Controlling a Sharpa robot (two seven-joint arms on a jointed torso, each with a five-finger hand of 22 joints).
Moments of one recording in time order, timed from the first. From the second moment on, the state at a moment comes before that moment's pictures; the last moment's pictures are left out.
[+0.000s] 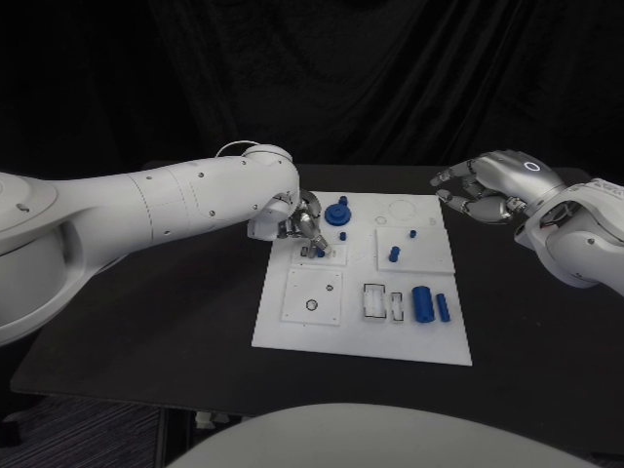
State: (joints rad) left arm 1.34 -0.45 -0.21 1.05 -0.97 0.45 -0.44; left_hand 1.15 0.05 0.14 0.21 0.33 1.04 0.05 0.14 0.92 1.47 -0.02 1.57 1.31 1.47 -0.07 1.57 1.31 0.05 1.47 0.03 1.37 1.31; right arm 1.36 -0.91 -0.25 1.52 -1.56 -0.51 0.02; right_hand 1.32 0.01 0.32 0.16 0.44 0.84 0.11 0.08 0.18 1.47 0.01 1.57 1.31 1.47 -0.06 1.54 1.31 0.01 1.47 0.05 1.49 1.31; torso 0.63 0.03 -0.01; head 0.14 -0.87
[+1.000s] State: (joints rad) left arm 1.33 -0.45 -0.21 1.05 -0.97 0.41 -0.47; left_hand 1.09 0.04 0.08 0.26 0.19 1.07 0.05 0.13 0.93 1.47 -0.02 1.57 1.31 1.47 -0.07 1.57 1.31 0.05 1.47 0.03 1.36 1.31; right arm 1.36 -0.91 -0.25 1.52 -1.56 -0.51 0.02; right_hand 1.32 0.01 0.32 0.16 0.44 0.84 0.11 0.08 0.18 1.47 0.01 1.57 1.31 1.47 -0.06 1.54 1.31 0.01 1.47 0.05 1.49 1.31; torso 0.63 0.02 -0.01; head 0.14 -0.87
